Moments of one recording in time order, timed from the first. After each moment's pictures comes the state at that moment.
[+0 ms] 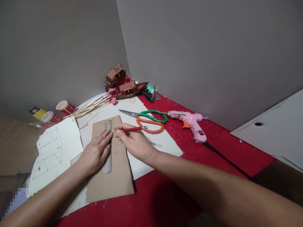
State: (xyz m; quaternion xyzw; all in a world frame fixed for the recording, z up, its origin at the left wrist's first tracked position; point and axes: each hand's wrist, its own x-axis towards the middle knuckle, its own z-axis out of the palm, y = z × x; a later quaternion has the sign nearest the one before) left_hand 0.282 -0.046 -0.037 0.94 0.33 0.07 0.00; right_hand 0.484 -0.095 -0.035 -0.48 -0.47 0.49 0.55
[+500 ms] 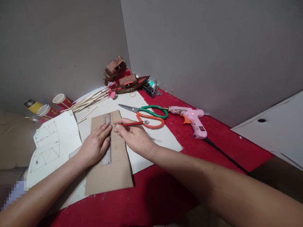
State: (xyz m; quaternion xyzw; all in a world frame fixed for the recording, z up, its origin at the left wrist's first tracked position) left_hand 0.287 -0.038 -0.040 0.94 0.34 0.09 0.00; right_hand 0.485 -0.096 -0.031 -0.50 -0.48 0.48 0.53
